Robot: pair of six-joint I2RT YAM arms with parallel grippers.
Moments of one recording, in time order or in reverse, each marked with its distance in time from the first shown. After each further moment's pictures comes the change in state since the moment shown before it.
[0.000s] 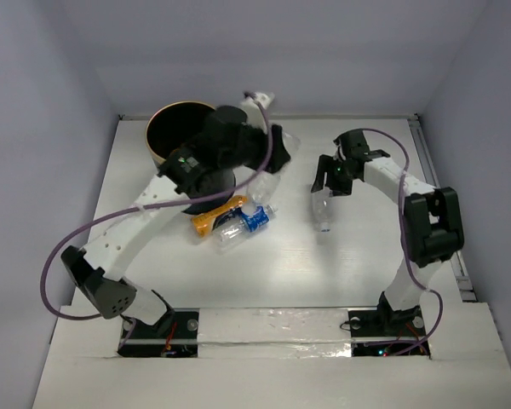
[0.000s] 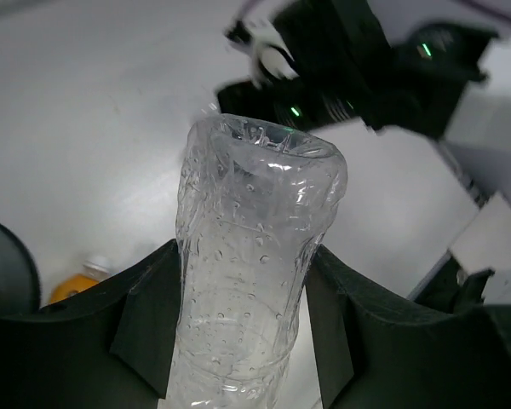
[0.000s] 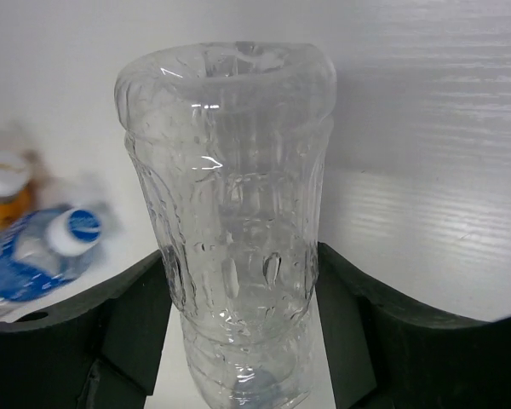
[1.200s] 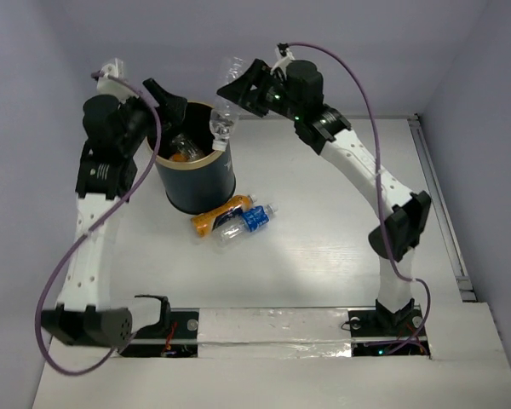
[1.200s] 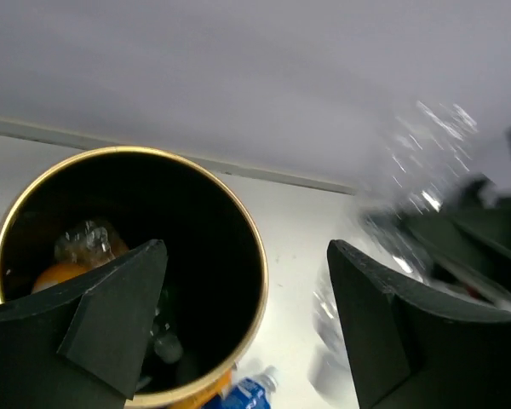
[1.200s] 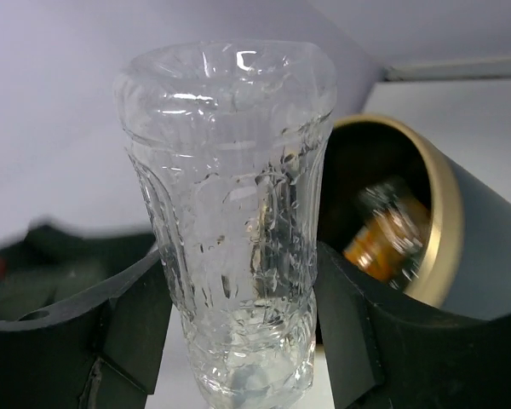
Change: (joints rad) left arm 0.715 -0.196 -0.096 0.225 0.101 -0.188; right arm 0.388 0.101 0.780 0.348 -0.051 0.501
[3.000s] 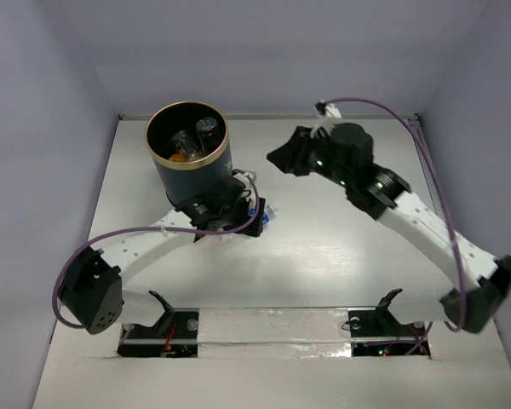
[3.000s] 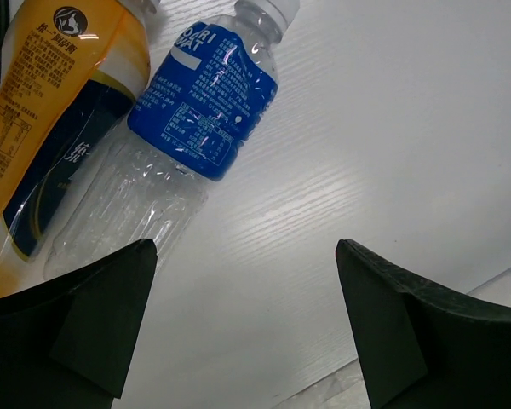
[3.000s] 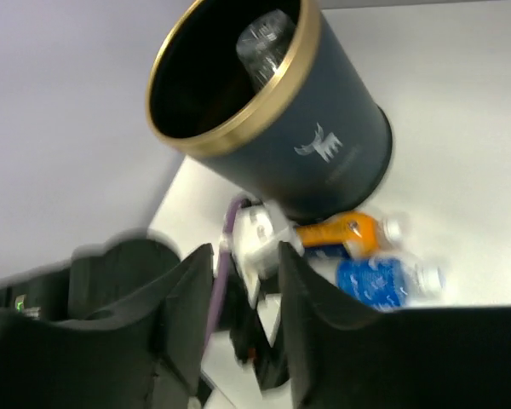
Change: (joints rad) left arm -0.645 0.041 -0.616 -0.085 -0.162 0.083; right arm 0.095 -0.534 -0.630 -0.083 0.233 -0.276
